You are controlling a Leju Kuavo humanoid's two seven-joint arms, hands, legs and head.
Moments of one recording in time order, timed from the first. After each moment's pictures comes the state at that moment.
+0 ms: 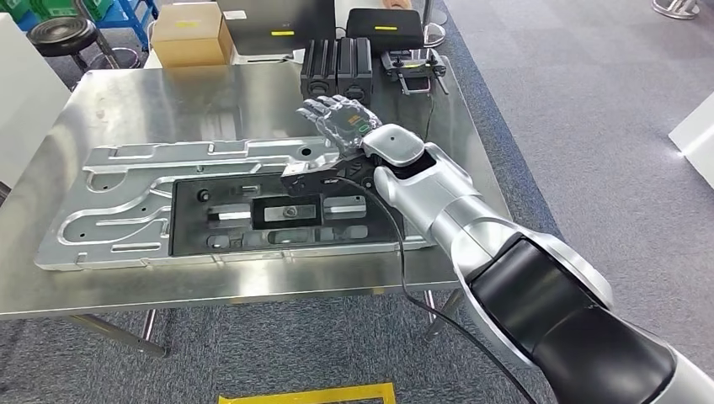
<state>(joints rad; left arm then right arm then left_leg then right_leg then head) -0.10 -0.19 0.90 -0.20 -1.30 0.18 -0.15 -1.26 0.20 0.73 -0.35 1.08 -0.10 -0.18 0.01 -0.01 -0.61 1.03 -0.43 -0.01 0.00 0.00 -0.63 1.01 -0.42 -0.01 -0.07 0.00</state>
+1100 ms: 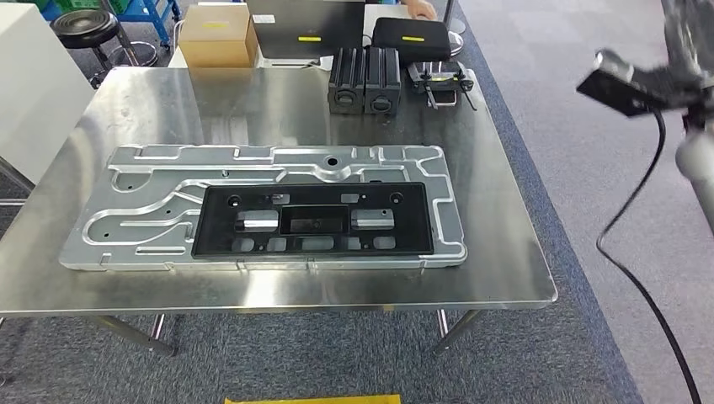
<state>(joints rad) -0.07 -0.19 1.00 -0.20 -1.19 0.19 -0.12 -0.88 -0.79 0.33 -1.20 0.75 -0.26 -0.16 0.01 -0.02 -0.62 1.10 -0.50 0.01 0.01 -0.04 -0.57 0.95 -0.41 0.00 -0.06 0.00</state>
